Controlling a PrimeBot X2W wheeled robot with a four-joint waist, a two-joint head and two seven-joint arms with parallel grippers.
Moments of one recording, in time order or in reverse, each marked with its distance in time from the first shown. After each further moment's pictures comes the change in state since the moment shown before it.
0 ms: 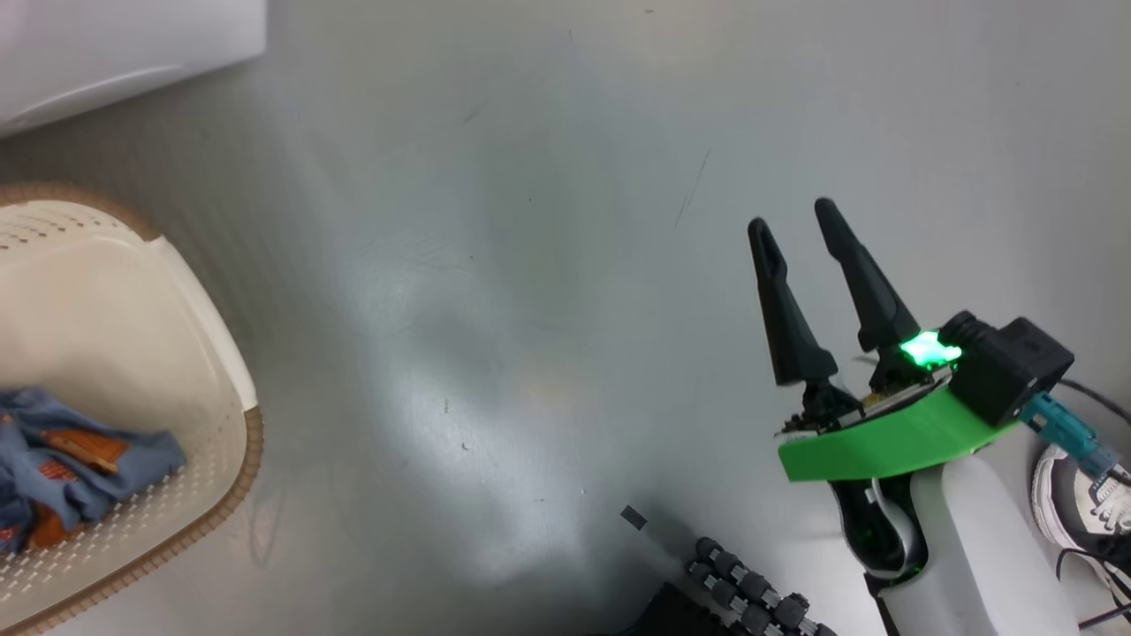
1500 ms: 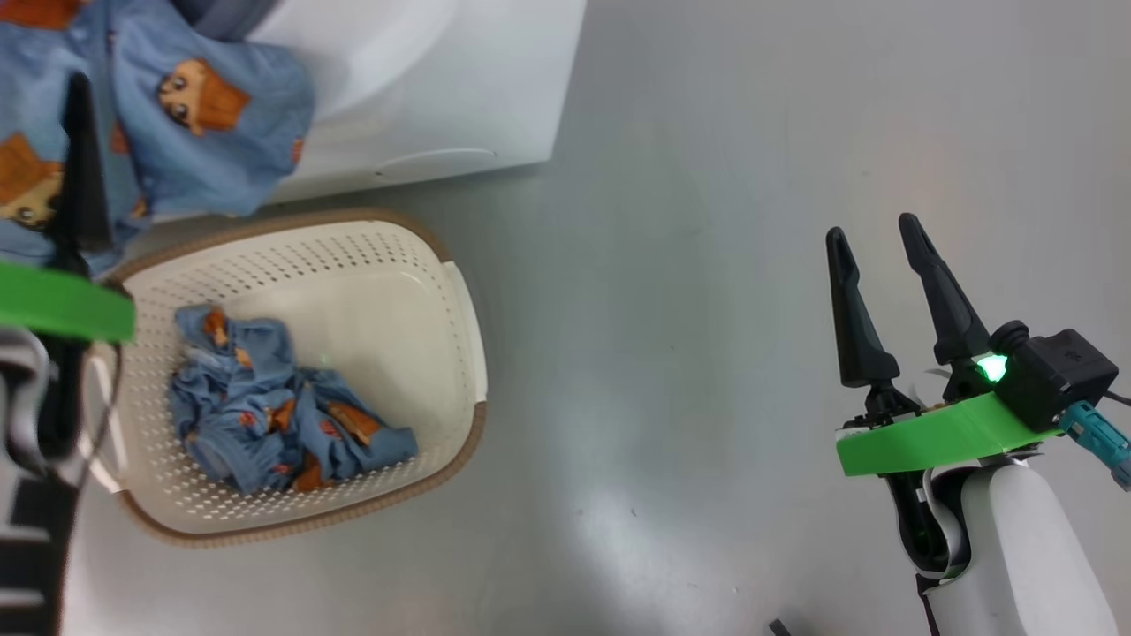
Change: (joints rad) left arm 1.018 -0.320 0.413 -0.686 0.223 0.053 0.000; right arm 0.024 -0.006 -0.151 0.050 -0.152 0.000 0.000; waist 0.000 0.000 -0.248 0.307
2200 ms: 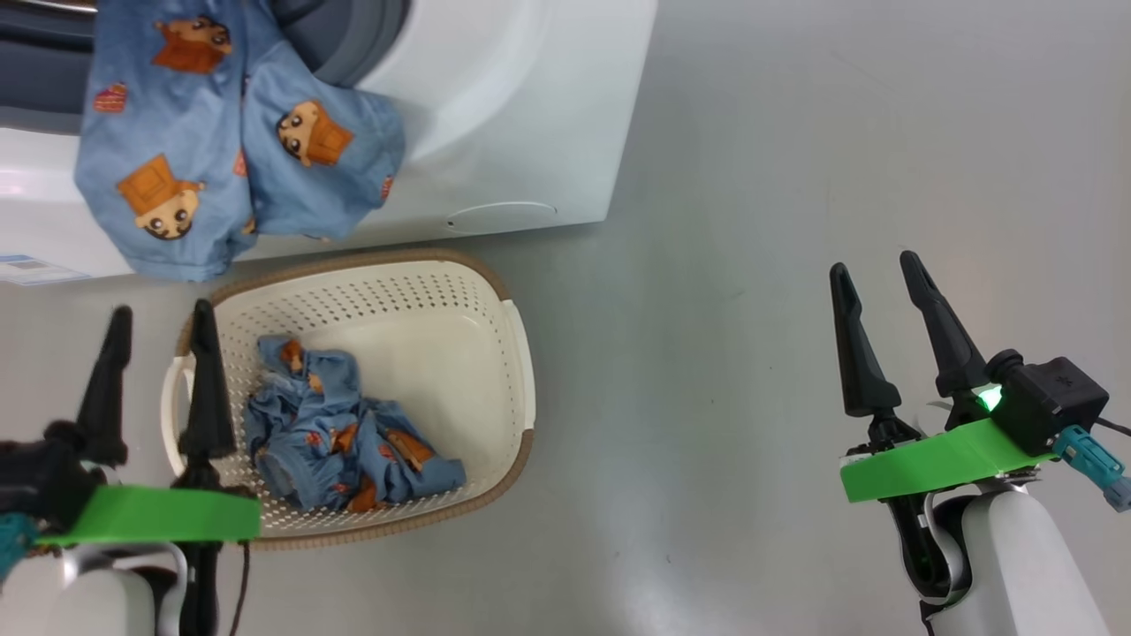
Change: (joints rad) left arm 0.461 -0.300 0.236 -0.288 0.215 -0.028 0.000; right arm 0.049 -0.001 -0.013 0.023 -0.004 0.000 0.000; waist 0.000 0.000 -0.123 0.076
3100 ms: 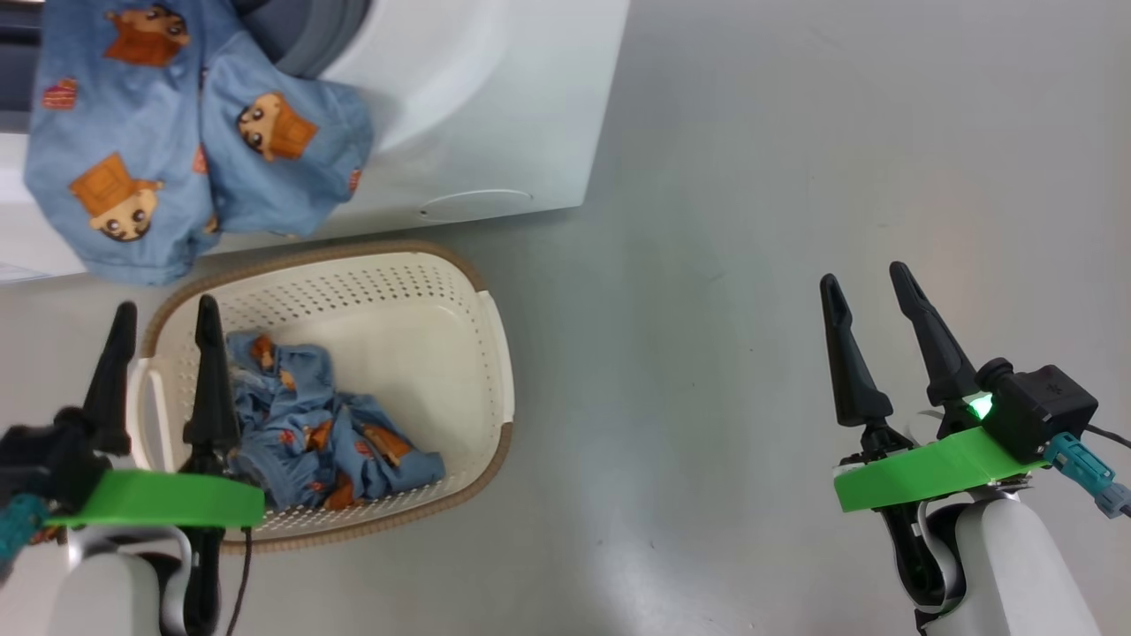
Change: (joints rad) left arm -0.018 -0.022 0.014 0.041 0.038 -0.026 0.000; right arm 0.015 0.000 0.014 0.001 0.006 0.000 0.000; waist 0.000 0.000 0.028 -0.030
